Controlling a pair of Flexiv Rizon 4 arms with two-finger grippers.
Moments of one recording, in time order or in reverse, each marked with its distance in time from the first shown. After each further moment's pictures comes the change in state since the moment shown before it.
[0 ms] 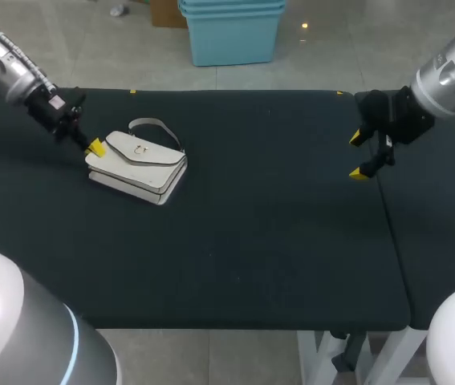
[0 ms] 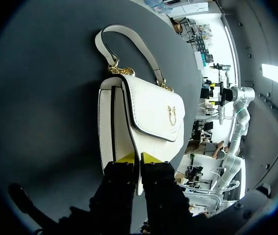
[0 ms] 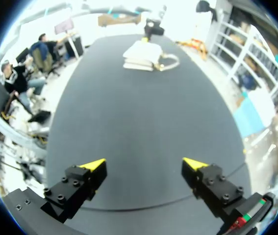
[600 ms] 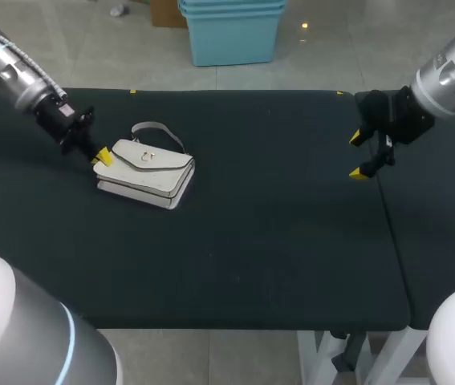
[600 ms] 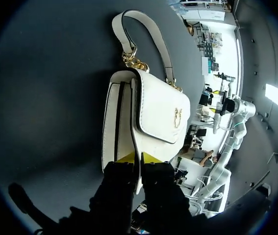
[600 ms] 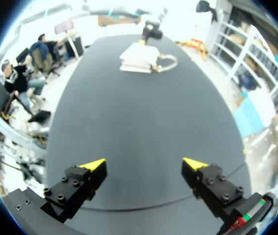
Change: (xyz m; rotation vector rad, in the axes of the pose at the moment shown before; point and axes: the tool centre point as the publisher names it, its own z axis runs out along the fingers) left arm 0.012 0.010 0.030 -0.059 0.064 -0.190; right arm 0.000 0.000 0.000 0.000 0.000 0.000
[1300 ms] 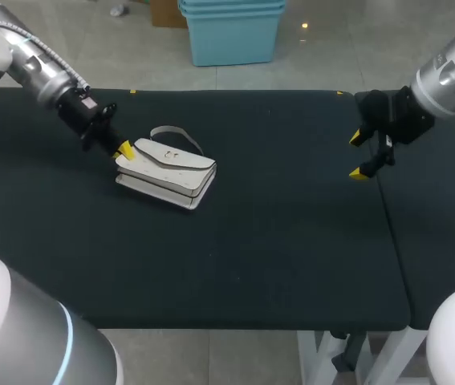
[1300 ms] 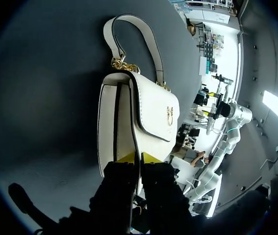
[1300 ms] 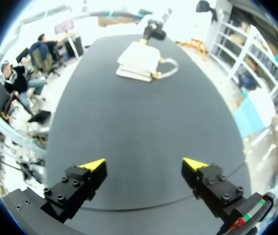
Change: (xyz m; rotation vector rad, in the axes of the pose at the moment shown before) left arm 0.051 -0.012 0.024 -0.039 0.038 -0.044; right arm 0.000 0.000 0.000 0.000 0.000 0.000
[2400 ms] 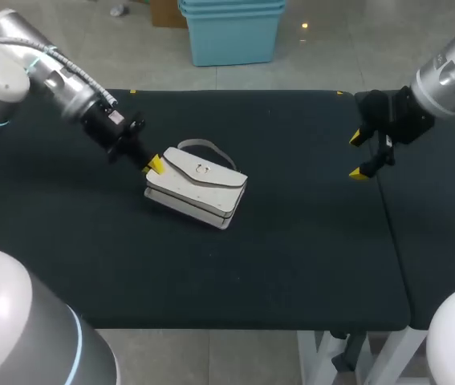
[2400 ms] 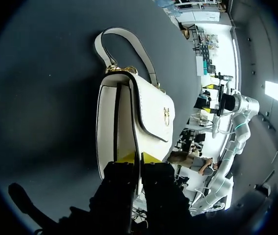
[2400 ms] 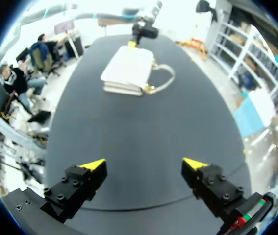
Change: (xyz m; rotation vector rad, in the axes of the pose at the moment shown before) left arm 0.049 0.020 0.071 0.123 -0.039 0.086; right arm 0.000 0.000 0.000 0.000 0.000 0.000
